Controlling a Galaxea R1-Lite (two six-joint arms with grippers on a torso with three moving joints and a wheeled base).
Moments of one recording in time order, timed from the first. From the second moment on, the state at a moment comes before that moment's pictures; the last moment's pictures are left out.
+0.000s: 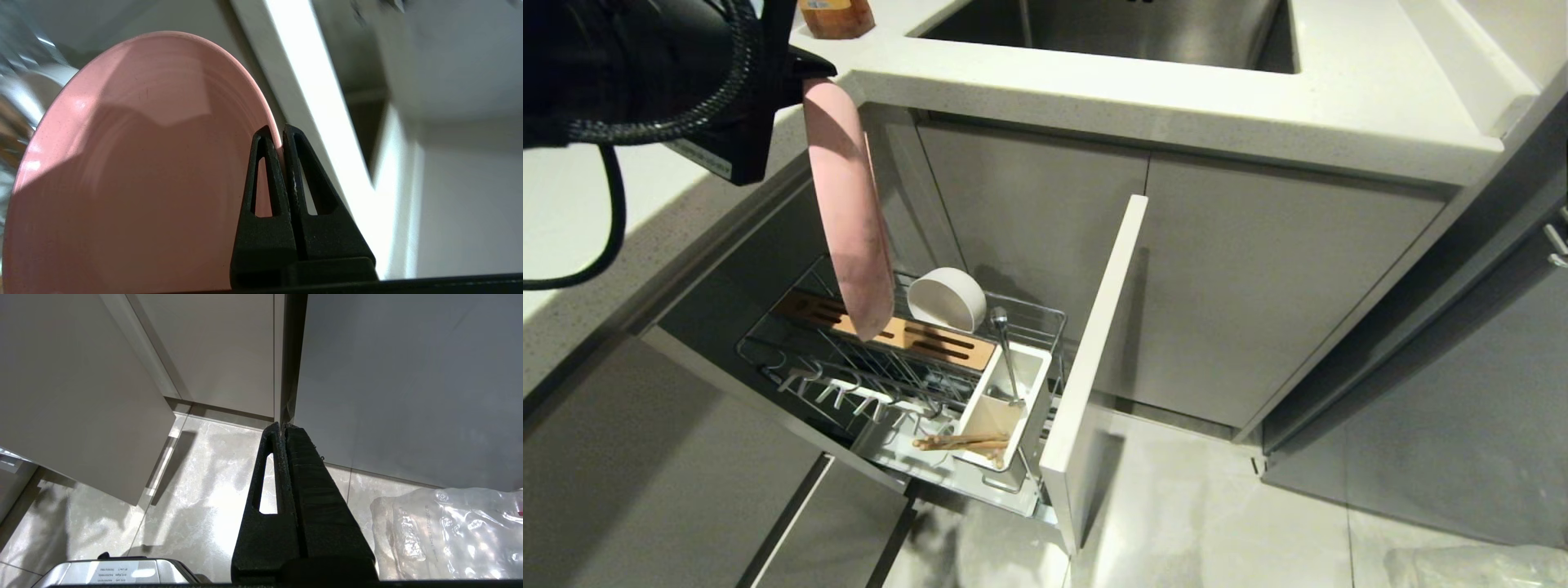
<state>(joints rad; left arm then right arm) -0.69 1.43 -1.57 0.15 0.61 -1.00 0.00 0.00 0.00 0.00 -0.02 0.04</state>
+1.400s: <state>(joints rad) -0.60 1.61 -1.43 0.06 0.92 -1.39 0.00 0.00 0.00 0.00 -0.02 0.04</state>
